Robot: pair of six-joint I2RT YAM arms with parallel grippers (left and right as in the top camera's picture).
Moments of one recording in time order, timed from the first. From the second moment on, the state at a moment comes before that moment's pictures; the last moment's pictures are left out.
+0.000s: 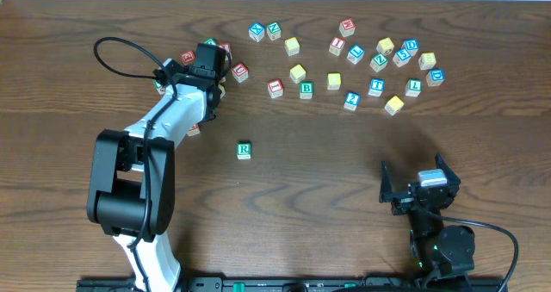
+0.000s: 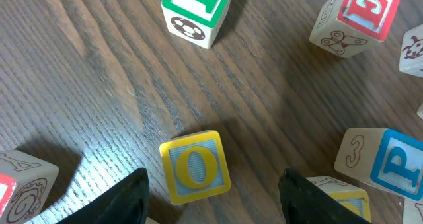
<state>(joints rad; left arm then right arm) -0.20 1.96 1.28 -0.51 -0.43 -1.03 0.17 0.01 0.01 -0.07 0.06 -0.12</state>
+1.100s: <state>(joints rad) -0.20 1.99 1.28 -0.53 -0.43 -1.03 0.17 0.01 0.01 -0.07 0.06 -0.12</state>
